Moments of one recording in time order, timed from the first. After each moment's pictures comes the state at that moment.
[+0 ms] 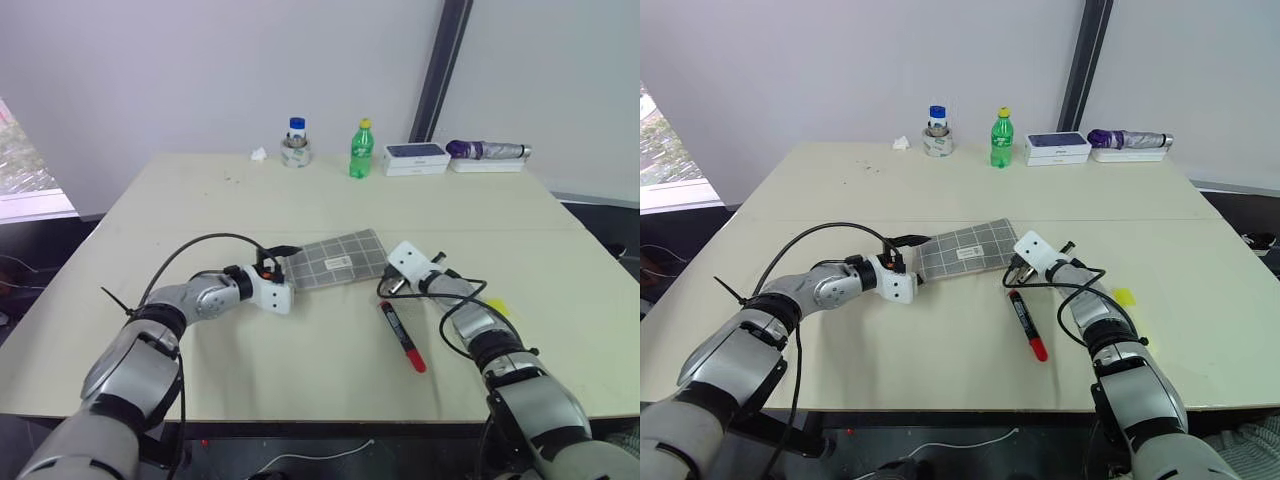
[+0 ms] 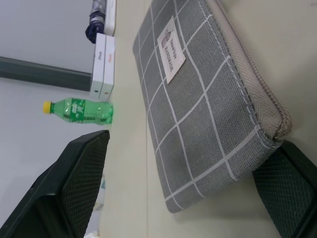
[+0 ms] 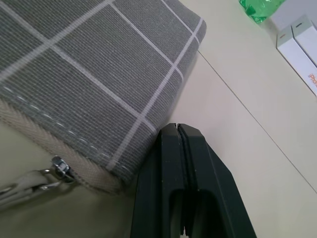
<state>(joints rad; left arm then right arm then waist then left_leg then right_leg) -1.03 0.47 -0.53 1.26 0.76 -0.99 -0.03 -0.83 -0.41 0.16 0.98 -0.26 -0.20 0.32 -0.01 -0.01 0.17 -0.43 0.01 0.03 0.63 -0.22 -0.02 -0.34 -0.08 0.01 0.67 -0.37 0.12</state>
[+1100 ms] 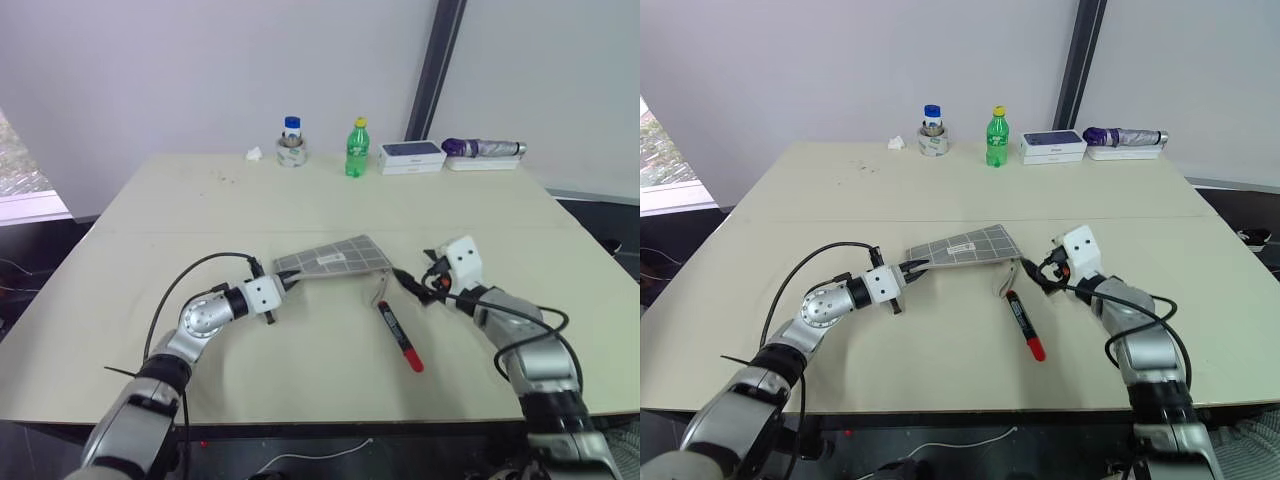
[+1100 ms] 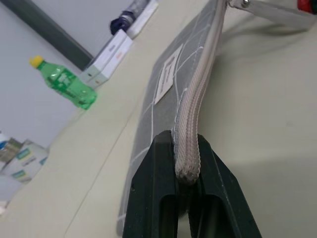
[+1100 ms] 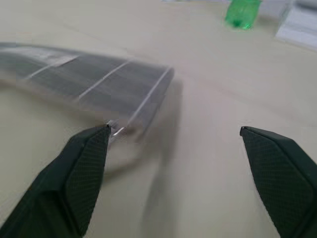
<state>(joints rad) -0.64 0.42 -0.21 0.75 0.18 -0.74 -0.54 -0.37 -0.47 -0.10 -0.06 0.24 0.47 0.53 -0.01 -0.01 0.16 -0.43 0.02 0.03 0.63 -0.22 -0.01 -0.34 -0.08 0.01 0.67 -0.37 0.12</state>
